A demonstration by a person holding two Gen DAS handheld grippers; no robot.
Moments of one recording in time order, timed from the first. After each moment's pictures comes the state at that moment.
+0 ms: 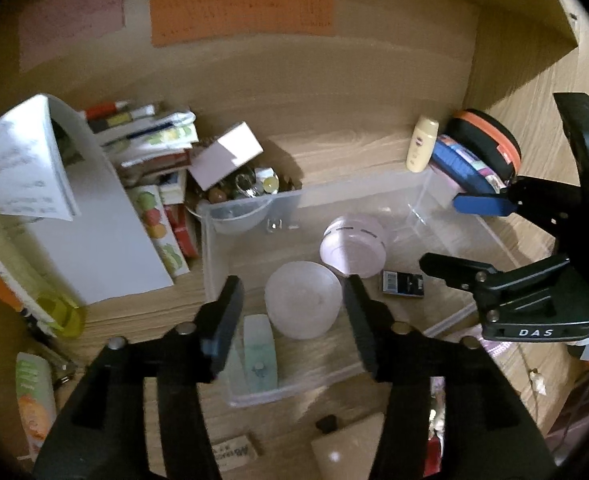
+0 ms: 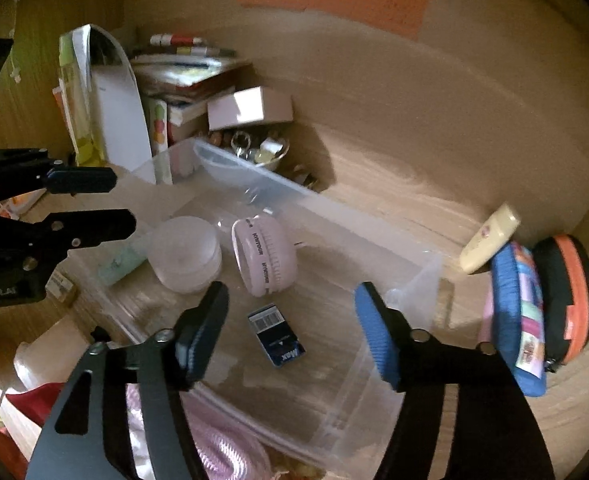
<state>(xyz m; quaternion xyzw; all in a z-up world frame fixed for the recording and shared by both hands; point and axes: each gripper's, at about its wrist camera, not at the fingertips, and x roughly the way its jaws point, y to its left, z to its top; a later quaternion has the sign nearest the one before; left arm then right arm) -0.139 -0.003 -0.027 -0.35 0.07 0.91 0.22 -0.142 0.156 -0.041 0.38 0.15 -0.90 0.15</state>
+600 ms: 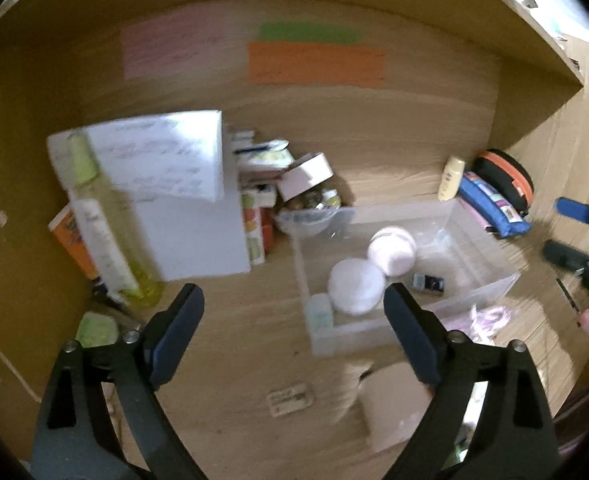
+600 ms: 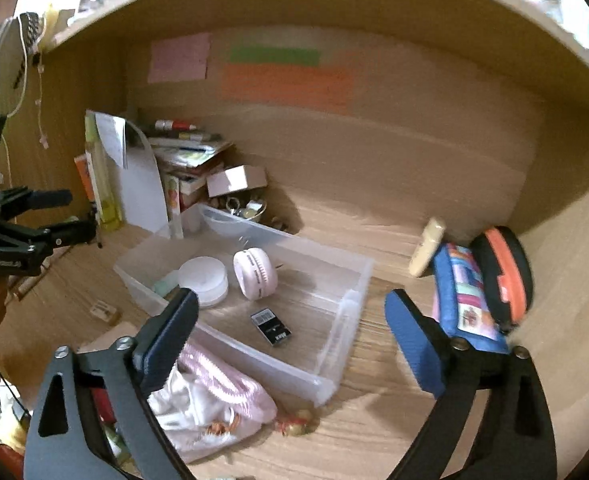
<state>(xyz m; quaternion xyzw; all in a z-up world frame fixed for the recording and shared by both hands) -0.092 -0.075 0.002 -0.32 0.05 0.93 0.16 -0.050 0.194 0.017 0.28 0.09 -0.95 0.11</state>
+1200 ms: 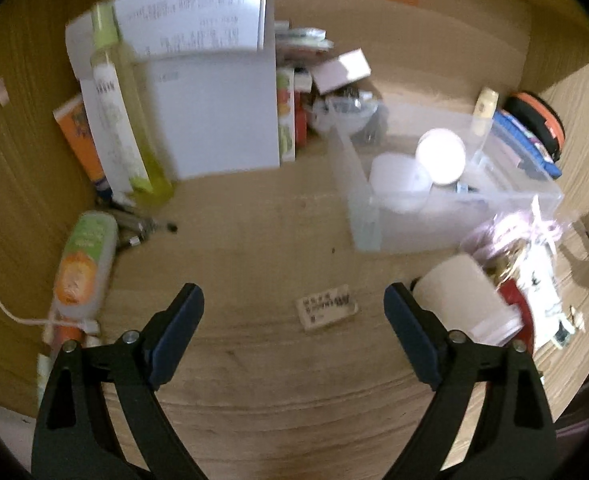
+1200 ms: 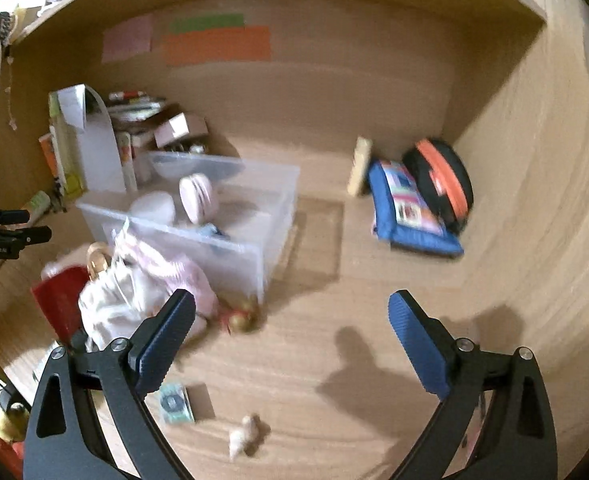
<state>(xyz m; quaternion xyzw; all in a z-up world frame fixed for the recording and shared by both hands) -0.085 -0.095 -0.076 -0.41 0.05 0.90 0.13 0.005 0.250 -0.040 0.33 0.06 -0.94 0.03</state>
